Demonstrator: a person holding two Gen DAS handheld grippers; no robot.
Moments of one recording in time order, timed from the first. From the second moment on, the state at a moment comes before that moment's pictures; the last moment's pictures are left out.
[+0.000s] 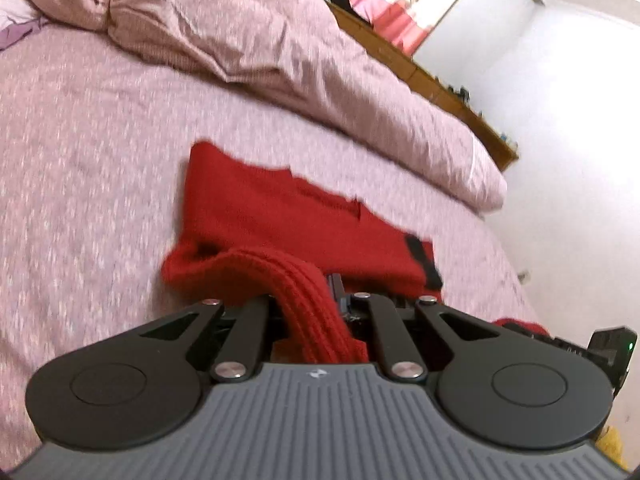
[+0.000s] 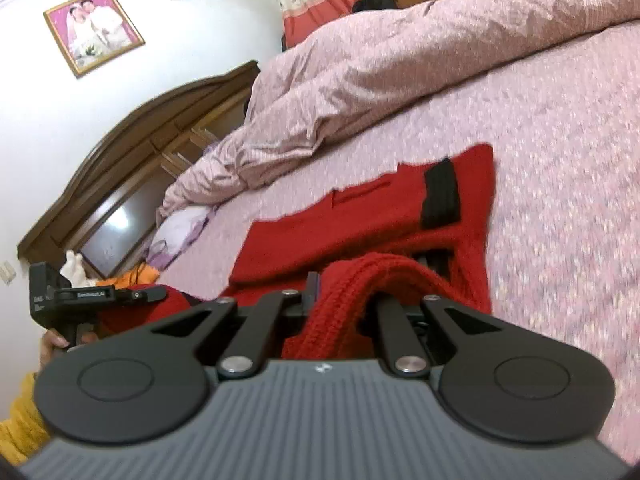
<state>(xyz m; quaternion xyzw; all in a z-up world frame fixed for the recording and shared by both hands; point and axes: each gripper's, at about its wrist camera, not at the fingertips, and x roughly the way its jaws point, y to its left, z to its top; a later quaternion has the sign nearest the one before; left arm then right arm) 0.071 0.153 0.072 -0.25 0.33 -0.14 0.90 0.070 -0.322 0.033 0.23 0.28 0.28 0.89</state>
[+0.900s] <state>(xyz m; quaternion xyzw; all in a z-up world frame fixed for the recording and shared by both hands) 0.253 0.165 0.067 -0.28 0.33 -0.04 0.90 0.240 -0.324 0.038 0.26 0.27 0.23 0.90</state>
